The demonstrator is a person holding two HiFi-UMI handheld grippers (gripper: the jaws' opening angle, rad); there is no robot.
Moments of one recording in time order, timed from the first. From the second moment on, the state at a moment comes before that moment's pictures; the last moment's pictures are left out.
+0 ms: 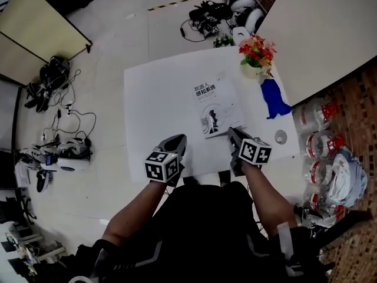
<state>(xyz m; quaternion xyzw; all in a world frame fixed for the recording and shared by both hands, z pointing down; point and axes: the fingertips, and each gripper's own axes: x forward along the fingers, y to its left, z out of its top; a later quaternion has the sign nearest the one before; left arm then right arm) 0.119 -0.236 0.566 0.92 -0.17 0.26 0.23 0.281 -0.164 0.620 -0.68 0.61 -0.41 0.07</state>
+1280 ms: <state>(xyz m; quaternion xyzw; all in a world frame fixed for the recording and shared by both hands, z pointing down) 0.124 -0.195 0.428 0.96 -0.23 0.10 0.16 0.296 -0.142 0.450 -0.59 0.77 -0.22 -0.02</state>
